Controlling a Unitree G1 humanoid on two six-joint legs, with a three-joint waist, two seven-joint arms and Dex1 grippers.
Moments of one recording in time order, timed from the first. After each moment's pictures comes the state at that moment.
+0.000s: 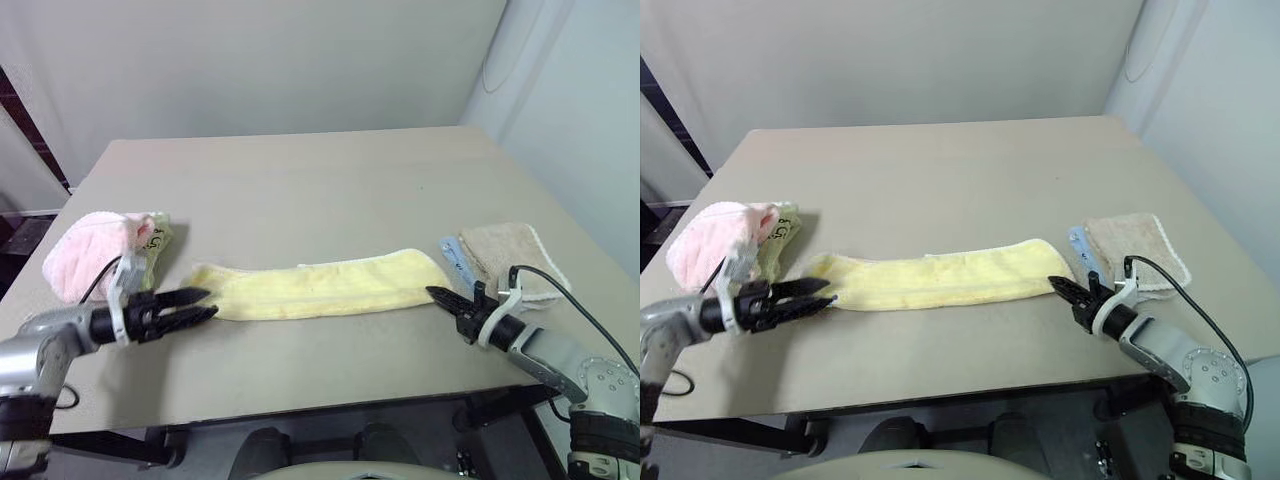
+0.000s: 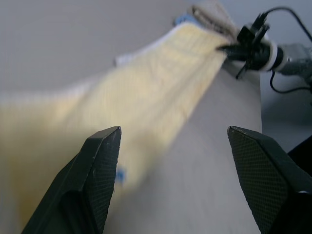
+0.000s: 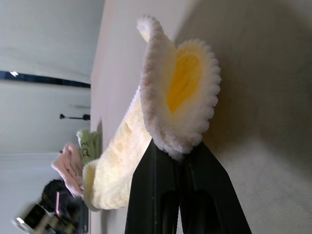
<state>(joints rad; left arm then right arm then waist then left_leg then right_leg) -0.02 0.82 0.23 0.12 -0.66 0.59 -1.34 -0.06 -0.49 -0.43 0.13 1.67 1.07 -0.09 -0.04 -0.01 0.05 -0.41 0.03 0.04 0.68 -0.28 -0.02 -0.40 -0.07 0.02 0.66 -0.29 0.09</state>
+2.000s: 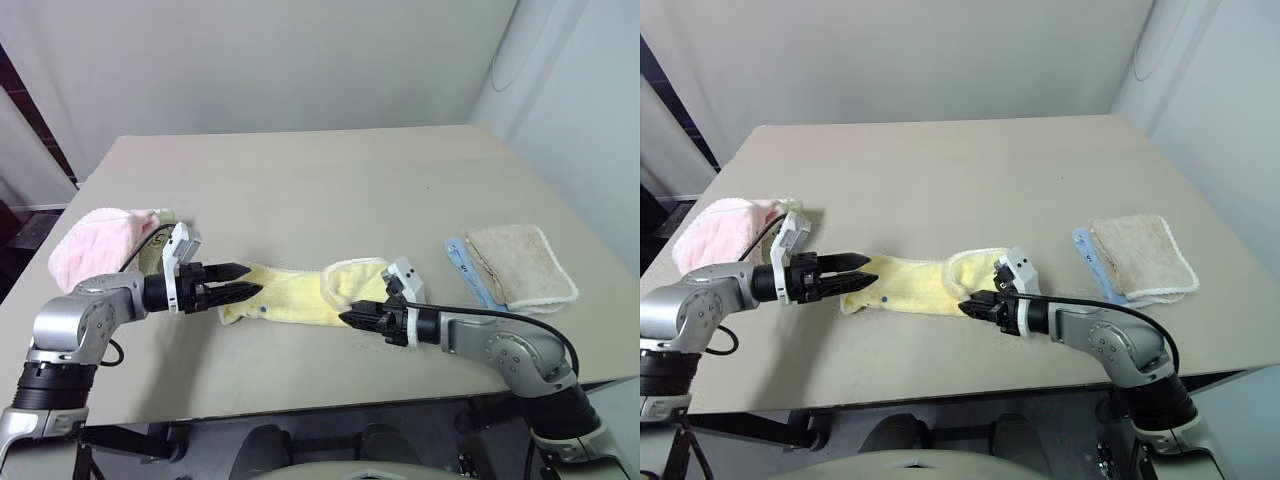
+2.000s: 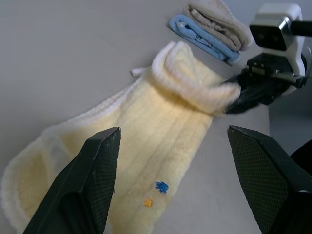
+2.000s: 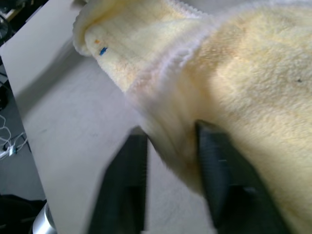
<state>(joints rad) -0.31 0.74 0.08 0.01 -0.68 0.80 -1.12 -0.22 -0.53 0.16 -0.32 0.79 1.00 0.50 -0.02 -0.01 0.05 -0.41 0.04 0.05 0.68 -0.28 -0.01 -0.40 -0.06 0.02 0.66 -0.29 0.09</state>
